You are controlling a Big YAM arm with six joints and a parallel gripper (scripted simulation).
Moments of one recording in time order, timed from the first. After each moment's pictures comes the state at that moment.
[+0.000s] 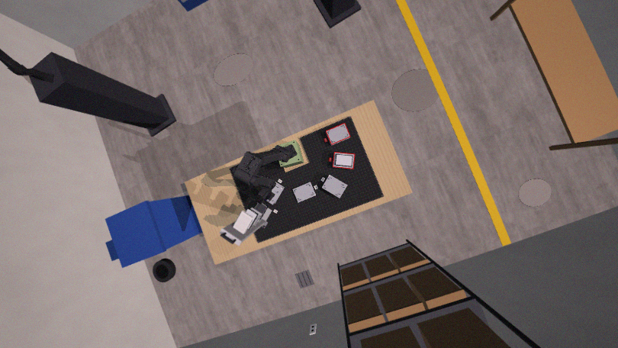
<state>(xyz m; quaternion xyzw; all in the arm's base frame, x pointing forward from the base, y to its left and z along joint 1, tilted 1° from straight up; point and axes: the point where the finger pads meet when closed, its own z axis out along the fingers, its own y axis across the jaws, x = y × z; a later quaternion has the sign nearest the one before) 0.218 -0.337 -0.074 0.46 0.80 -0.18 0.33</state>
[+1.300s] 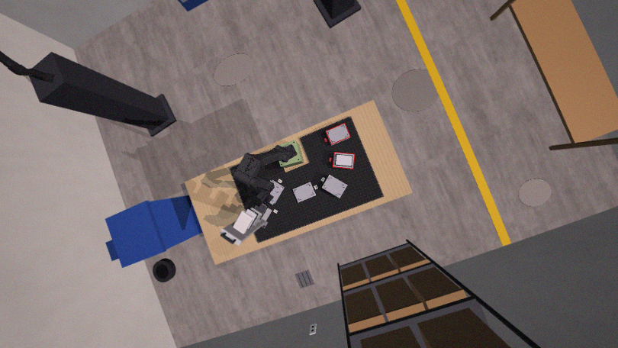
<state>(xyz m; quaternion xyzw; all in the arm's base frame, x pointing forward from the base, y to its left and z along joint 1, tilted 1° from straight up) 0.228 -0.355 -0.075 0.46 0.80 -0.18 0.33</state>
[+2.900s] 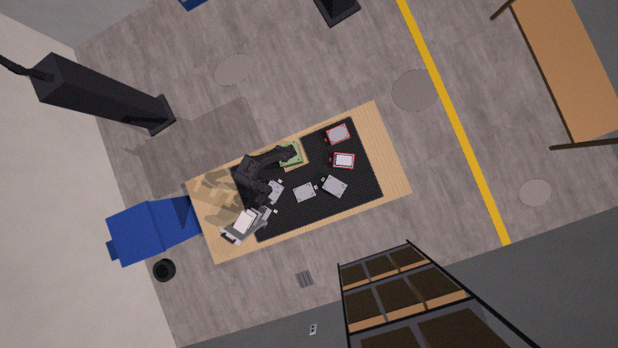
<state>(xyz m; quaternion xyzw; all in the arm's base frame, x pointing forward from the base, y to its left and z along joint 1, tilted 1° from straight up) 0.243 -0.380 -0.075 0.46 0.80 -0.18 0.33</state>
